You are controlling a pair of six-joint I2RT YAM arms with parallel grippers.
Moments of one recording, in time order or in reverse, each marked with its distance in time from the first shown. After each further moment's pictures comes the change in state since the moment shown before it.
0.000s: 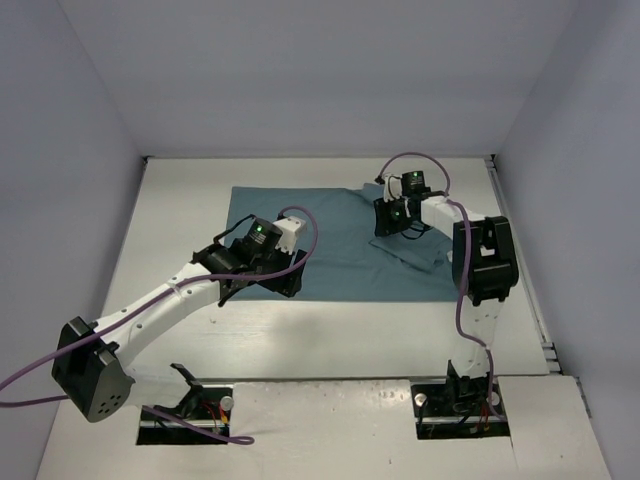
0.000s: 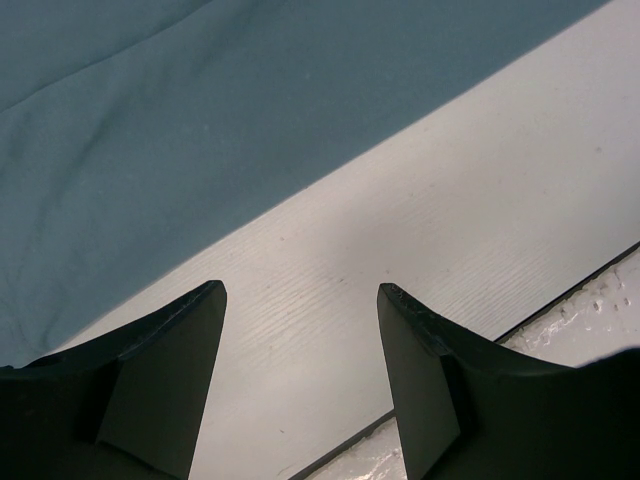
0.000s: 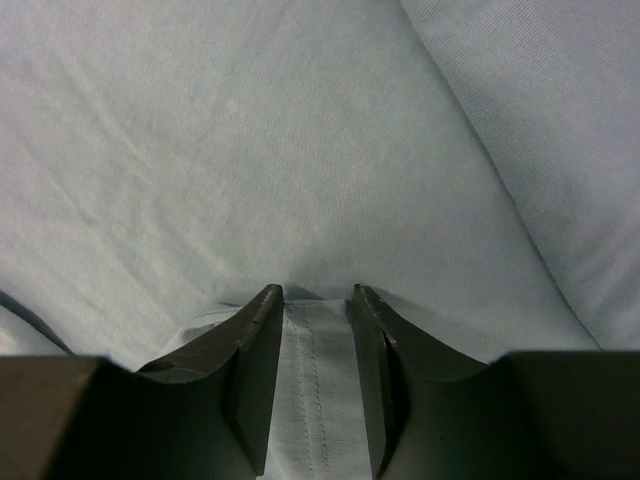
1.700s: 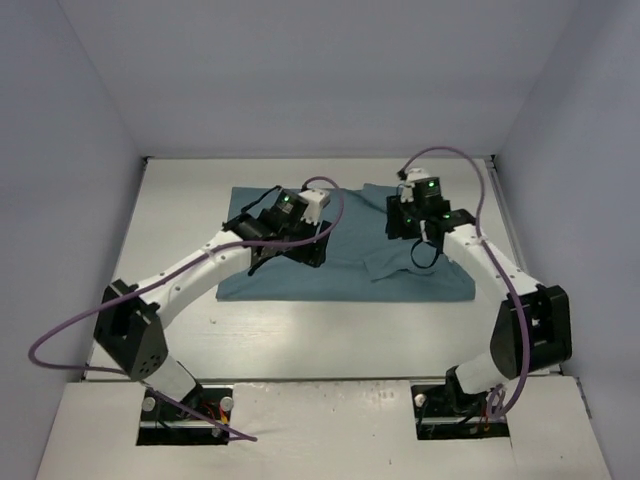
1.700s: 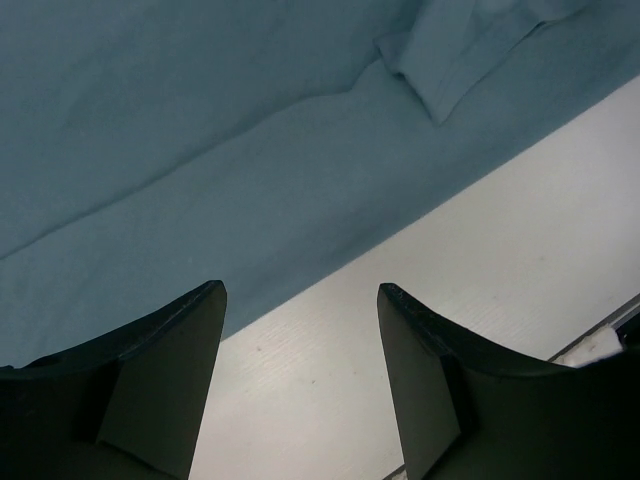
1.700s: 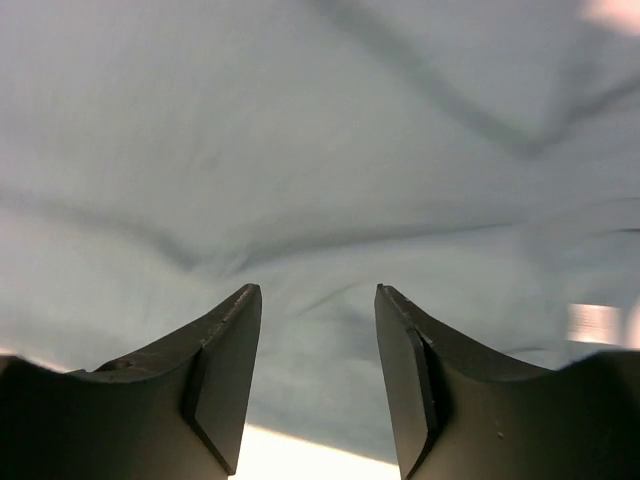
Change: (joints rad) left arm -0.003 0.245 0.266 0.015 0.005 -0.010; right arm 0.116 -0.548 -0.297 -0.060 0.303 0.268
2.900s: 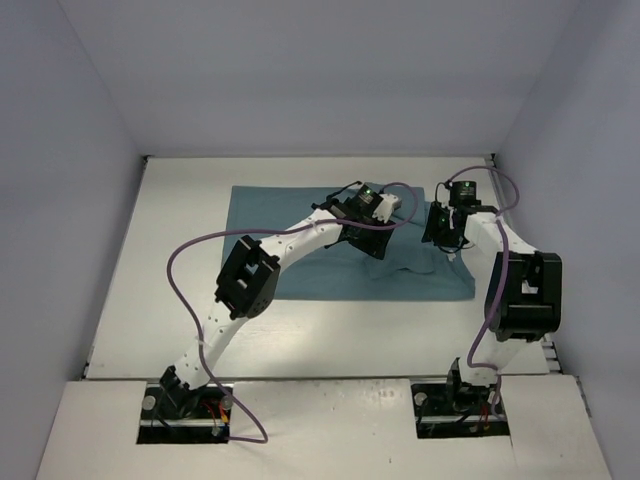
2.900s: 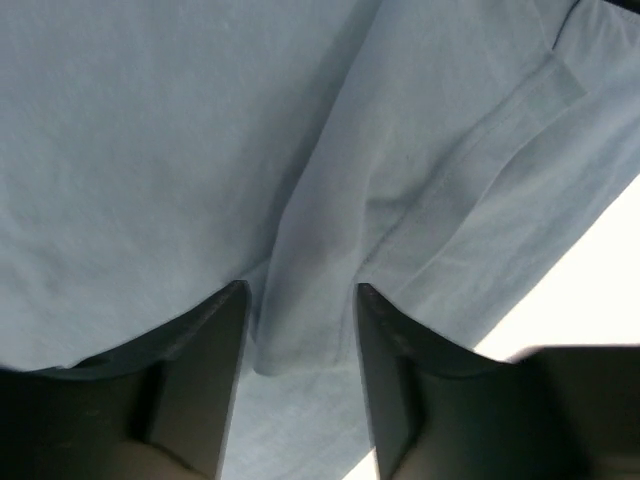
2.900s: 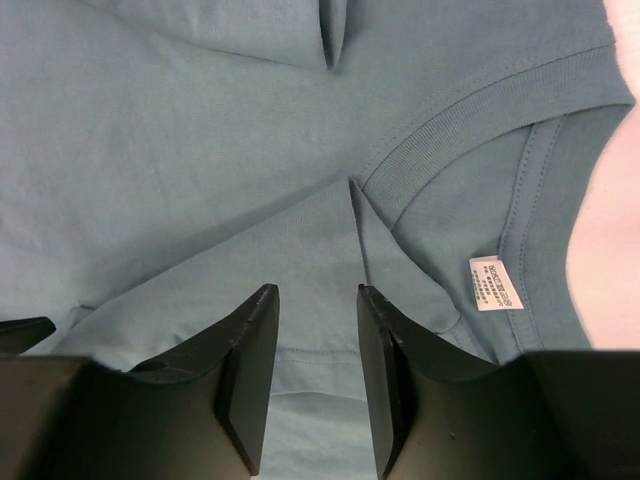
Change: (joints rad) left arm -0.094 0.847 0.793 -0.026 0.183 0.030; right arm -0.326 0.193 0.017 -0.020 -0.059 0.104
